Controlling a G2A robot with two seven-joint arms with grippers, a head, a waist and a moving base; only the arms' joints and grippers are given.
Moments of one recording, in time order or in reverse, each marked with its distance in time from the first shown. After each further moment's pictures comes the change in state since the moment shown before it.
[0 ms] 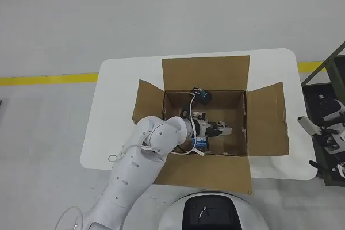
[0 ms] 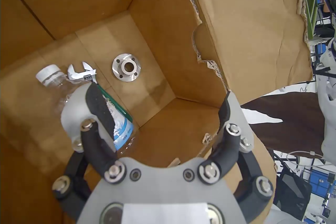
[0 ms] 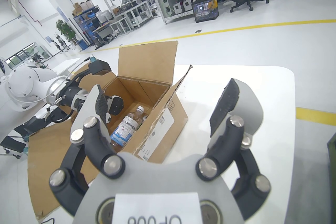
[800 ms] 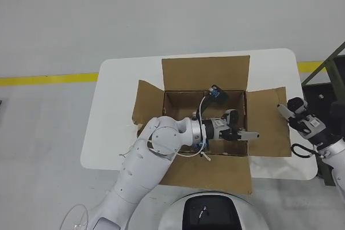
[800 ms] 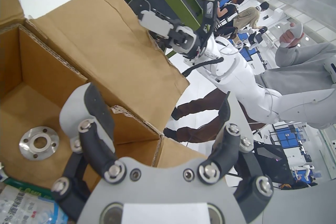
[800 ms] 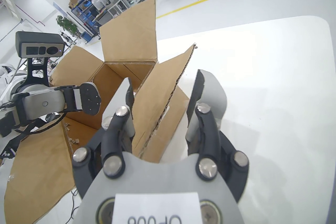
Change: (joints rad) left arm -0.016 -0.040 0.041 0.133 -0.320 -0.405 0.231; right arm 0.229 0.012 -0.157 0.225 0.067 0.043 0.164
